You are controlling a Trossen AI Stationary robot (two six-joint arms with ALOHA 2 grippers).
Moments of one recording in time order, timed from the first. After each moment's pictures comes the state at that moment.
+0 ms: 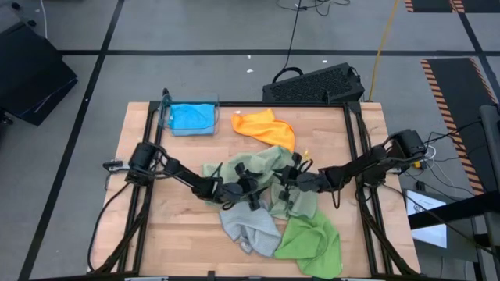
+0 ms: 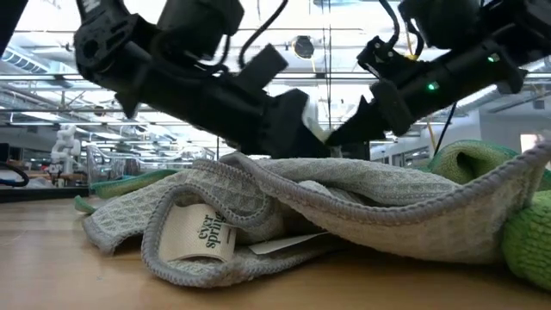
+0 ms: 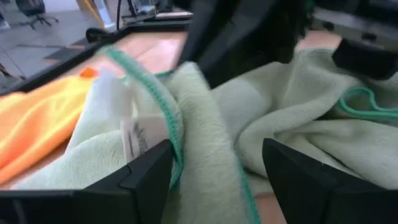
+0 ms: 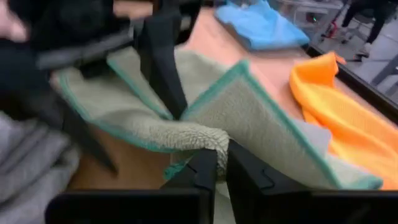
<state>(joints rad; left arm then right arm) -0.24 2.04 0.91 0.77 -0.60 -0.08 0.22 1.57 0.49 0.60 0.56 0.11</state>
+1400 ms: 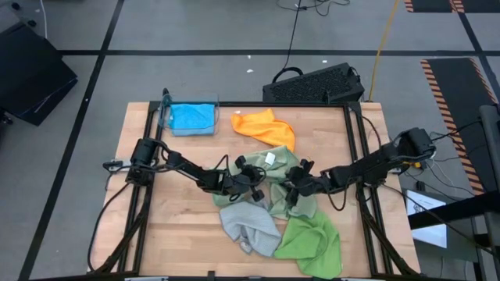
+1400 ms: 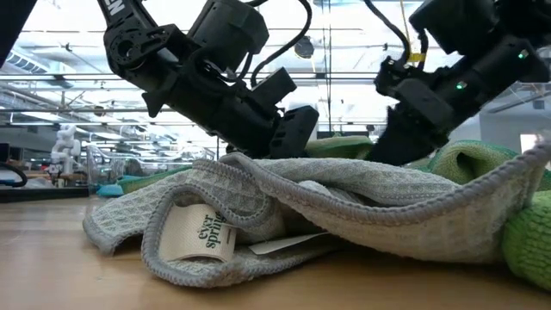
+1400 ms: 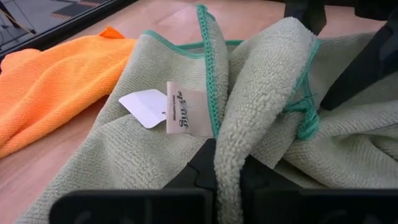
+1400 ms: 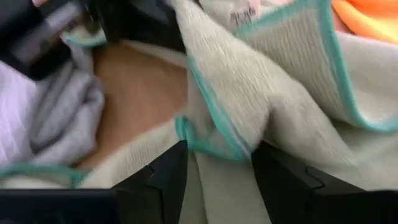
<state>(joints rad) -0.16 2.03 0.96 0.55 -0.57 -0.24 0.27 1.50 0.49 0.25 0.47 0.55</state>
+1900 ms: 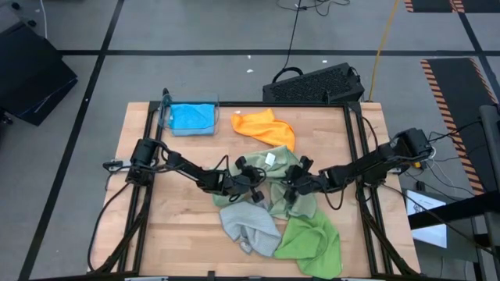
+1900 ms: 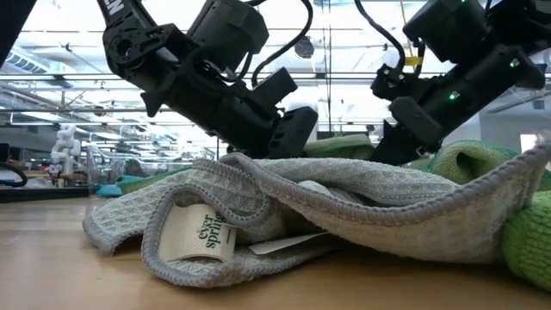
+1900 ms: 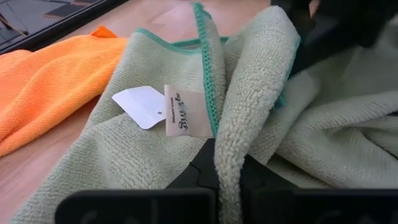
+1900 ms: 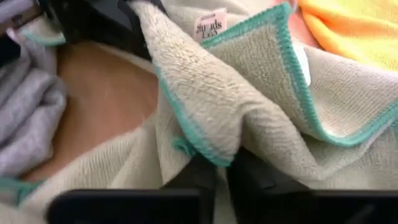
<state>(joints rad) -0.17 2.03 0.96 0.55 -0.55 -0.22 0.25 1.50 0.49 0.22 0.53 0.46</state>
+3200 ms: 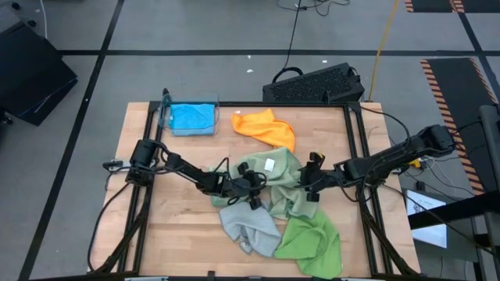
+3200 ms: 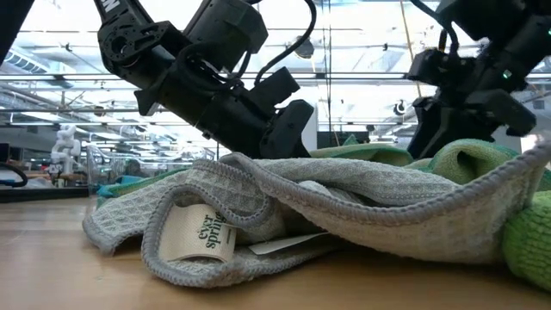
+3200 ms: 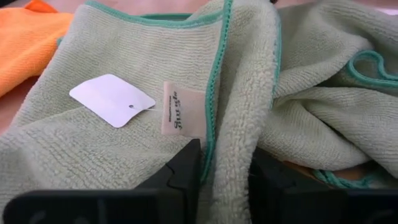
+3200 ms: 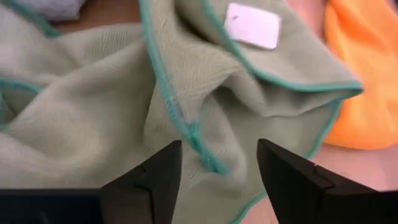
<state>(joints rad) -0.18 2.03 0.96 0.52 -0.41 -0.27 0.26 1.17 0.45 -0.21 0.39 0.15</state>
